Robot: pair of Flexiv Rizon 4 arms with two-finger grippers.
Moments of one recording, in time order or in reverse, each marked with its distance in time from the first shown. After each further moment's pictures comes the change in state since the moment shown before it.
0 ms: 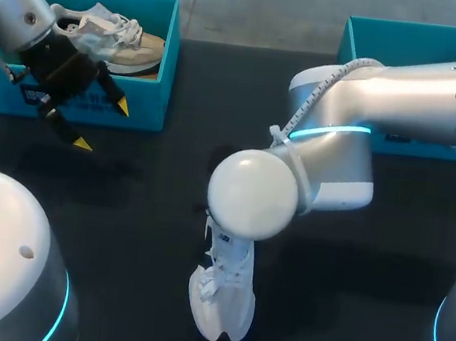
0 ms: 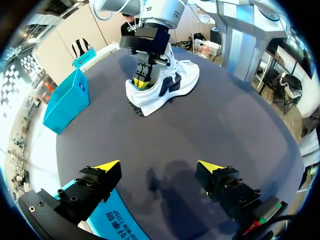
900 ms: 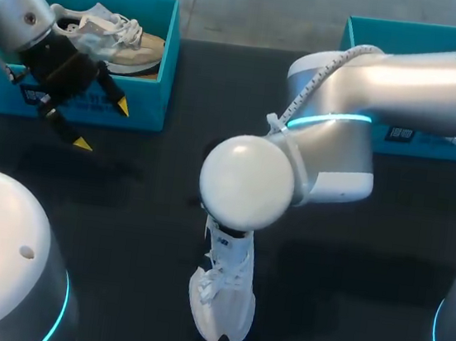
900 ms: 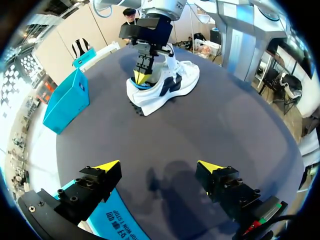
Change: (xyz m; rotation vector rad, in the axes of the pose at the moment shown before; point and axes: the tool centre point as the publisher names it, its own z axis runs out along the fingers) left arm 0.000 0.000 0.000 0.000 0.000 0.000; right arm 0.006 0.010 -0.024 0.009 -0.003 0.014
